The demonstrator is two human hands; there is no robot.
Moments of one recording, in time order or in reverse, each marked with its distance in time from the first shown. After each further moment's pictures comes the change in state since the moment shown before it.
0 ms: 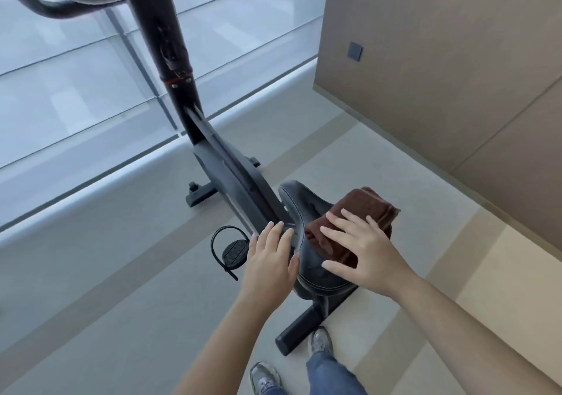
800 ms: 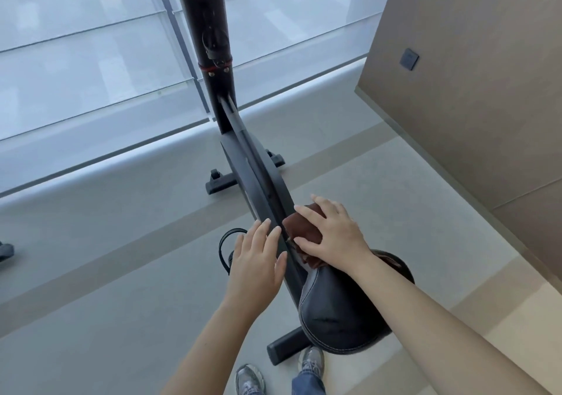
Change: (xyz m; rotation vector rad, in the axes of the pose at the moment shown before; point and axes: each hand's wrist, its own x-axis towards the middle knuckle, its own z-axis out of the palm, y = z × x) left_hand 0.045 -0.035 0.000 0.025 0.091 -0.182; right_hand 0.136 0.006 0.034 -0.140 -0.140 -0.019
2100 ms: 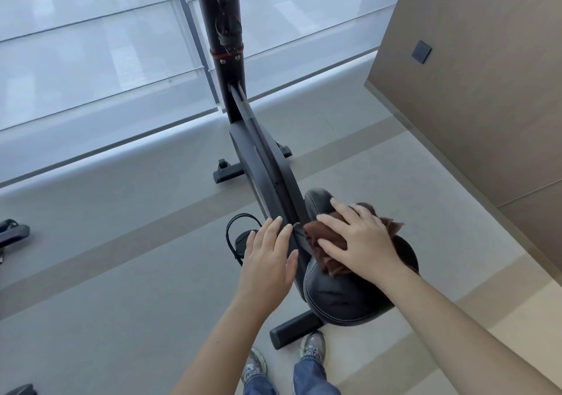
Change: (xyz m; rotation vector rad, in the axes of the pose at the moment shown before) left_hand -0.035 0.019 -0.003 -0.048 0.001 -0.034; right_hand -0.057 0.004 -0.010 -0.097 -0.004 -0.018
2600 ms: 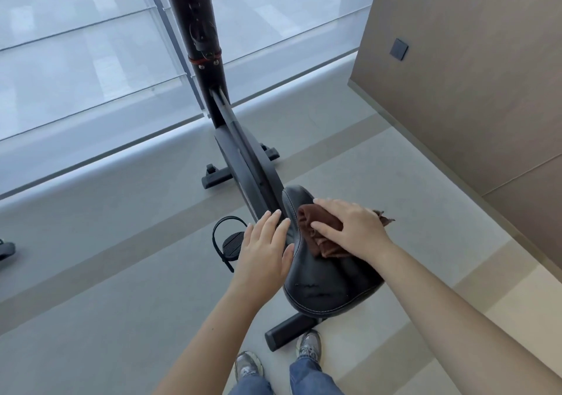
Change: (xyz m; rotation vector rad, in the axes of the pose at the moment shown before) left_hand 0.011 0.022 0.011 -0.001 -0.061 0.088; right_hand 0.003 0.035 -0.011 0.184 -0.073 0.143
